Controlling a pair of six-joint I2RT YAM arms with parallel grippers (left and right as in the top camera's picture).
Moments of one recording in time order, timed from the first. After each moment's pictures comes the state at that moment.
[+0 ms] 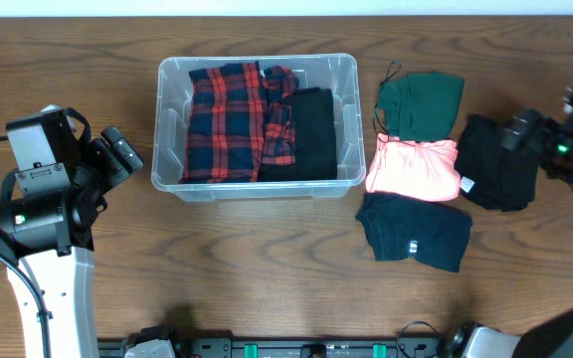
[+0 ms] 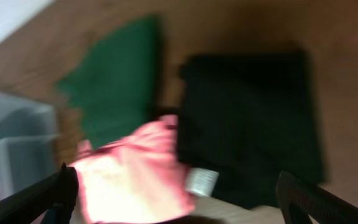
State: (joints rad) left arm 0.23 1.13 1.22 -0.98 -0.06 -0.38; right arm -0.48 1.46 1.20 -0.75 -0.36 0.15
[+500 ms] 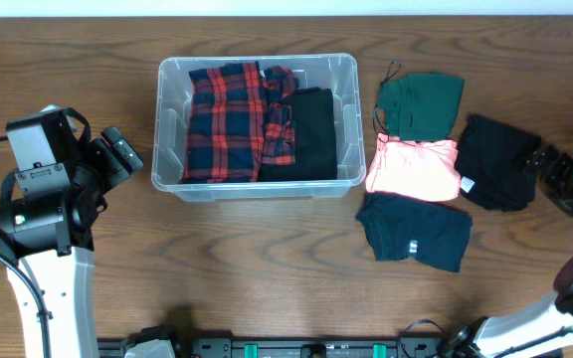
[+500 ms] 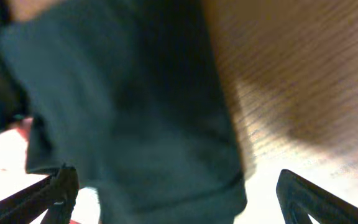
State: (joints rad) left arm 0.23 1.13 1.22 -0.98 -0.06 -0.38; right arm -0.70 1.87 1.20 -0.69 -0.43 0.01
